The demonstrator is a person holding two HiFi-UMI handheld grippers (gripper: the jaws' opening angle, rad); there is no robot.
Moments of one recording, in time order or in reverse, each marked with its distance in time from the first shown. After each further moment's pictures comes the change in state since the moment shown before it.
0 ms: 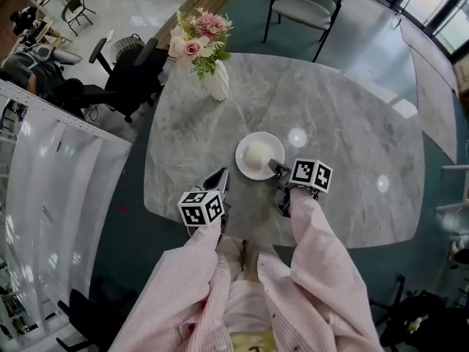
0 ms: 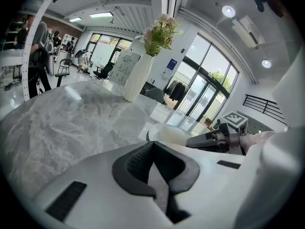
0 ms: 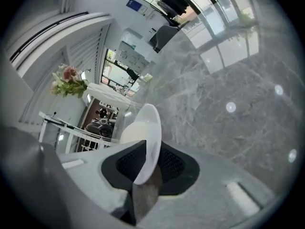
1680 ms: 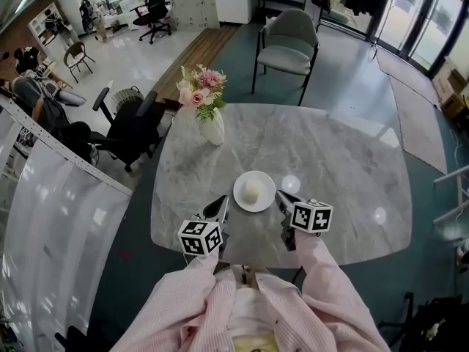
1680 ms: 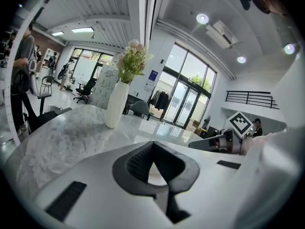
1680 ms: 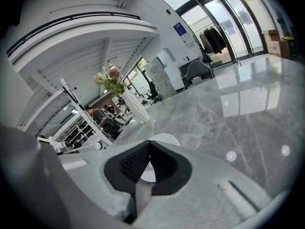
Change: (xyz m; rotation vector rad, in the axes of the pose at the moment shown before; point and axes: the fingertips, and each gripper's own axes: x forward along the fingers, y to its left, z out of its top) left arm -0.044 -0.051 0.057 0.183 -0.140 -0.138; right arm -0.082 0.056 0.010 -0.457 -0.211 -0.002
